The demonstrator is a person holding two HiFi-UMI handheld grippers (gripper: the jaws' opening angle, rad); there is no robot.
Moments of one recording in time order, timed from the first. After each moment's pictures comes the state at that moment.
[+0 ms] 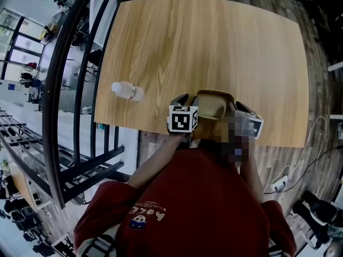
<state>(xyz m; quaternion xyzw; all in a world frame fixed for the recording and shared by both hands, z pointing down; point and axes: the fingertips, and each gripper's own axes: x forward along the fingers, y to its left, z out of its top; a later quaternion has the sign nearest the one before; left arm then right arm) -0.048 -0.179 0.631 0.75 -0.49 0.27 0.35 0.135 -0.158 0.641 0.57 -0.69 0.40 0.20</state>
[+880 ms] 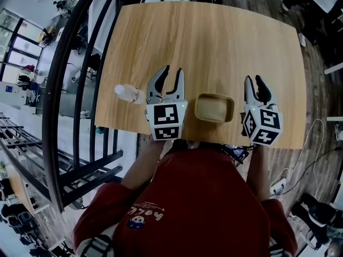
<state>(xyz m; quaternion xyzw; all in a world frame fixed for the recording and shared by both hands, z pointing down) -0.103 -0.246 0.424 0.79 -0.59 0.15 0.06 0.138 -0.229 0.431 0.63 -0.76 0.11 0.12</state>
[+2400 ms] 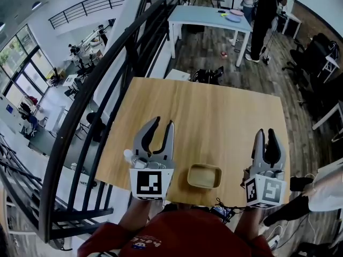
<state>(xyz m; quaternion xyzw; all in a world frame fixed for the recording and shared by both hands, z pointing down) -0.114 -0.234 0.241 0.81 -0.59 0.01 -0.08 0.162 -0.208 0.231 0.68 -0.73 -0.09 -0.04</state>
